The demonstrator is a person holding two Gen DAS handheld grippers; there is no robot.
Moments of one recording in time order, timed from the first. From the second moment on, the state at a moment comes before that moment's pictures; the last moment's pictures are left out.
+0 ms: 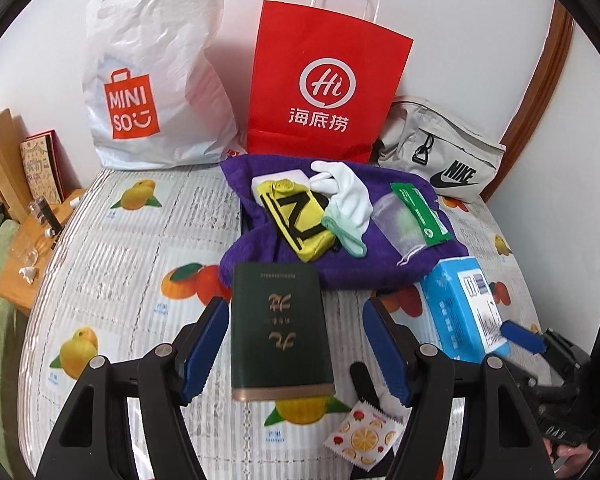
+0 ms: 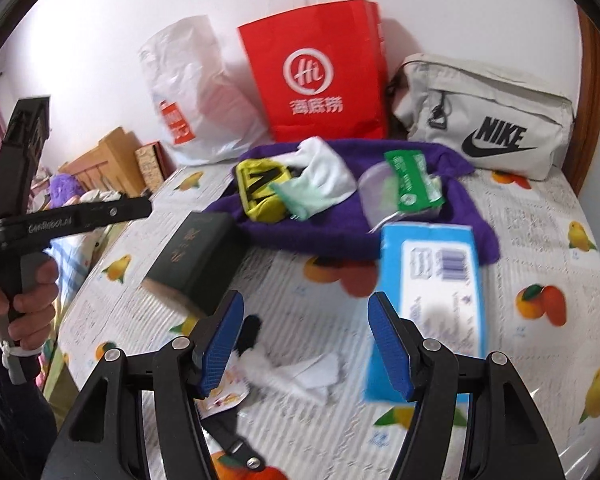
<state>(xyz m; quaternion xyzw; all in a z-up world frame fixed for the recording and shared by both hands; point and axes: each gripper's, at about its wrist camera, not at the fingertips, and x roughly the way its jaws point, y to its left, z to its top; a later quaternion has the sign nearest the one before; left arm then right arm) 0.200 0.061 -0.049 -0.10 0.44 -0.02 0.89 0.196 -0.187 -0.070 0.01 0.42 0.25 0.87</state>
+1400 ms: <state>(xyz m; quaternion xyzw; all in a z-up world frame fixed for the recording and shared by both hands) 0.143 0.096 -0.100 -0.12 0.47 -0.02 0.87 0.171 -0.136 -0.138 -0.05 0.45 0.27 0.85</state>
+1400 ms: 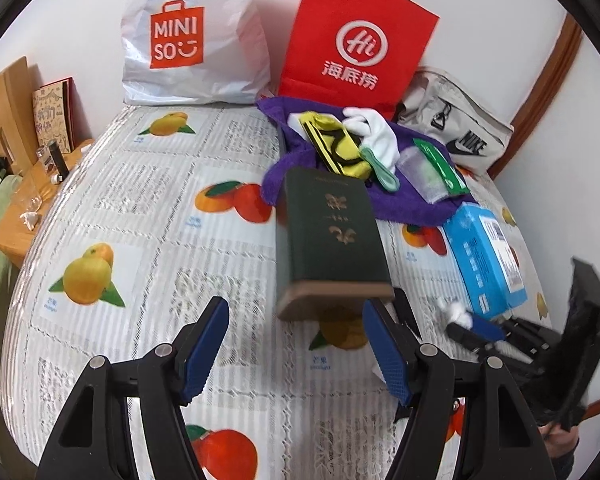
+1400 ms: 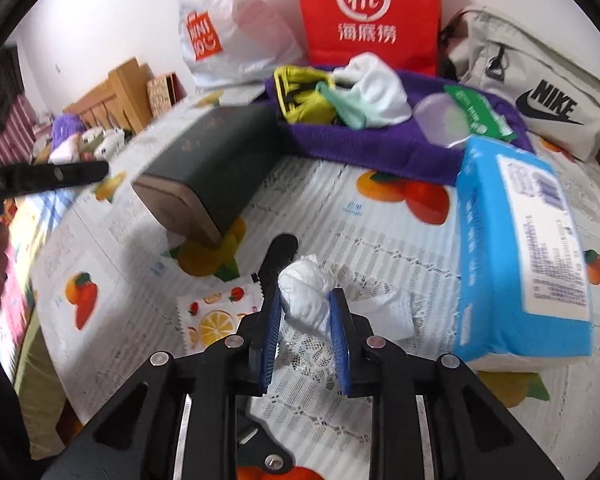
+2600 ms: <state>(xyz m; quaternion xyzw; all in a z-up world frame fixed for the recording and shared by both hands) 0.142 -0.041 -0.168 0.07 0.51 -0.16 0.84 0.115 -0.249 -0.155 0.01 0.45 0.19 0.88</state>
